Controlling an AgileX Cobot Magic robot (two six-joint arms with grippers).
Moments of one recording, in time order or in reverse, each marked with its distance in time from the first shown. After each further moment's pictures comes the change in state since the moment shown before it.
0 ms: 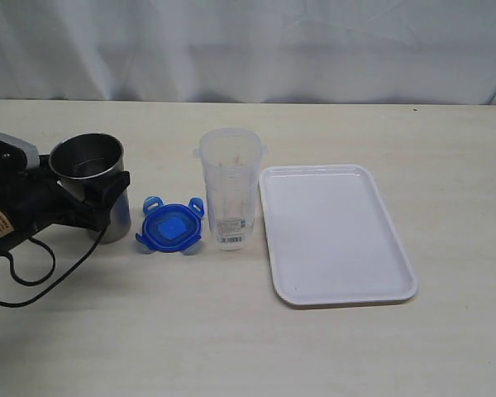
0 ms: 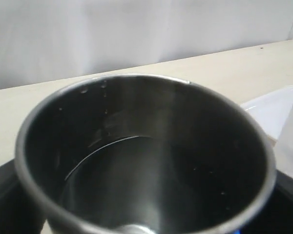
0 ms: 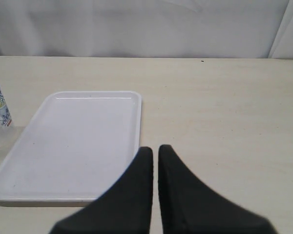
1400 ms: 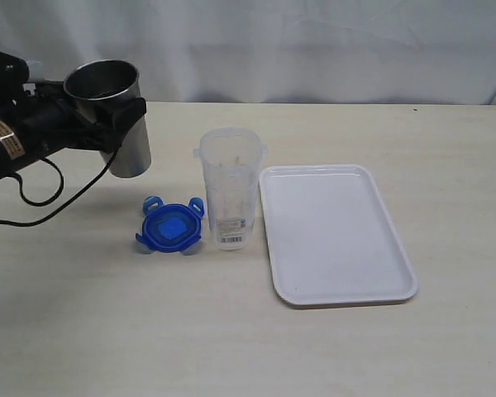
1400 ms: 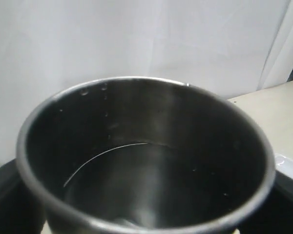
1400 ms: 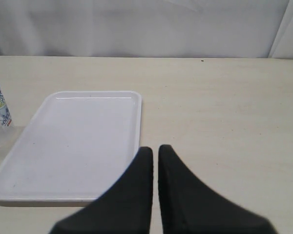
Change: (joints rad) left arm -0.017 -0.119 -0.287 0.174 0.222 -0.298; right arm 0.000 0.000 0.000 0.000 0.000 0.000
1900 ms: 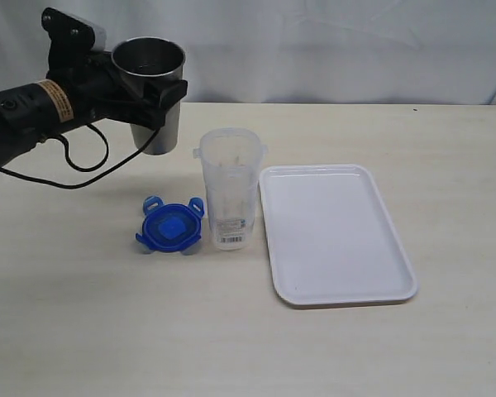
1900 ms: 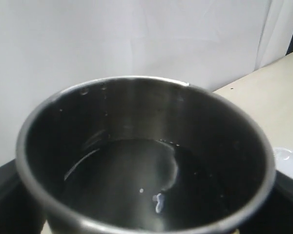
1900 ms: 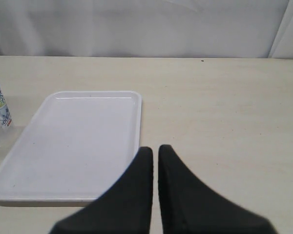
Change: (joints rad) left arm -0.137 0.000 -0.204 0.020 0.255 0.007; right arm 0.000 0.000 0.000 0.000 0.000 0.000
